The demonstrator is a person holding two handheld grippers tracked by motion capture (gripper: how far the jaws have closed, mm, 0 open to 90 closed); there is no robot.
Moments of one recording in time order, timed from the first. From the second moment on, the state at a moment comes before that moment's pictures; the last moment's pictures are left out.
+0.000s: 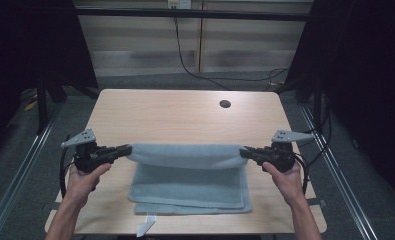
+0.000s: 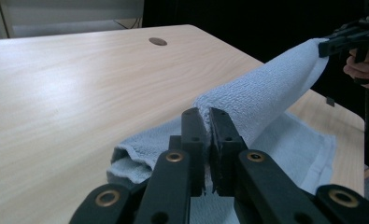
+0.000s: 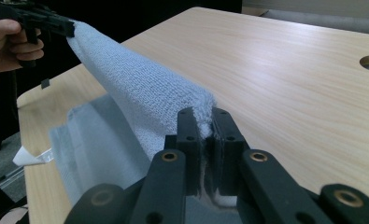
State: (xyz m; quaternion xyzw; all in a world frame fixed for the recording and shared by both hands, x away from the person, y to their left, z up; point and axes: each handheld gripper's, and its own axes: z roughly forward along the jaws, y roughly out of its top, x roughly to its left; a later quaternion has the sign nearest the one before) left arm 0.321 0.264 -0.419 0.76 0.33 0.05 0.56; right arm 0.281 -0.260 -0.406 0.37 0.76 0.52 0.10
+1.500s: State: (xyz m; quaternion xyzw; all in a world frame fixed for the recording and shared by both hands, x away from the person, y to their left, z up) left arm 0.266 0.268 -0.478 0.80 0.34 -0.01 0.49; right arm 0.217 -0.263 -0.470 0.39 0.78 0.49 0.03
